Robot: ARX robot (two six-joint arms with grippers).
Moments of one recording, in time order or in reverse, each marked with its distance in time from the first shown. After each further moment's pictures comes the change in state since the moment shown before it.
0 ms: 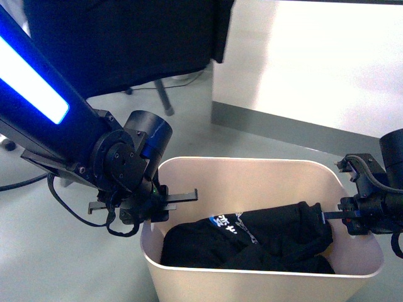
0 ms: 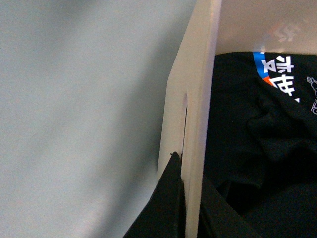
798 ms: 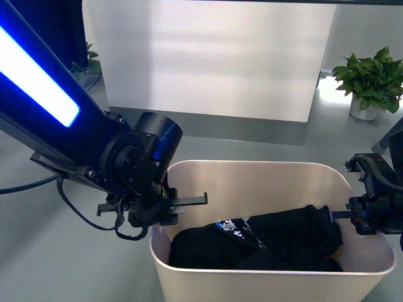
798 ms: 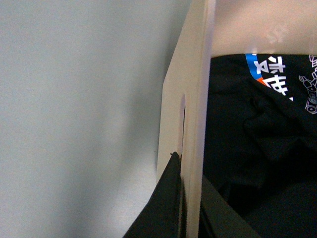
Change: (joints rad) left arm -0.019 -0.005 0.000 0.000 0.004 0.000; right arm -0.016 0.000 -0.002 0.000 0.012 0.000
